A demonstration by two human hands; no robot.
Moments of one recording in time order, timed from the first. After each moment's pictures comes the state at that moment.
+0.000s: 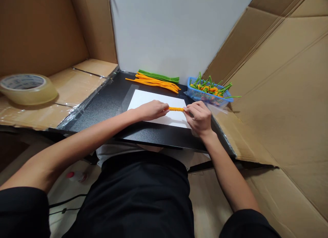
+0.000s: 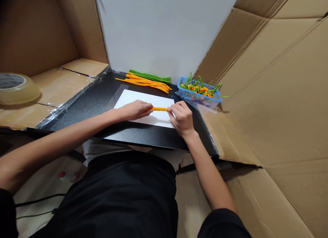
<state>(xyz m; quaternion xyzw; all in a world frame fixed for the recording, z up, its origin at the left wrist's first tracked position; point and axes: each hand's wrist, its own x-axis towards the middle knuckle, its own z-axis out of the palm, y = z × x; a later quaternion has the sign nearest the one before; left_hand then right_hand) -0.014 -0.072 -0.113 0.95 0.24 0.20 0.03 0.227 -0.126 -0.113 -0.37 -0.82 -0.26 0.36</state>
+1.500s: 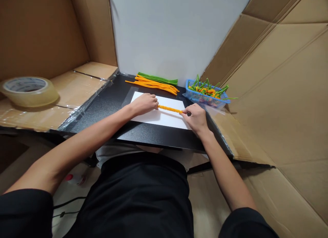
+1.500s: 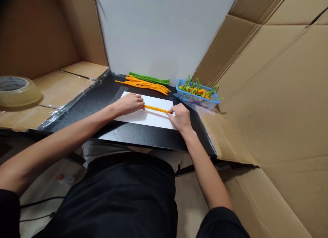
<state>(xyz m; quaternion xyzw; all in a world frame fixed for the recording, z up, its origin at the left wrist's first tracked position) -0.031 -0.041 -0.110 0.94 0.26 0.09 -0.21 0.246 -0.102 -0.131 -0.43 -0.81 -0.16 0.37</state>
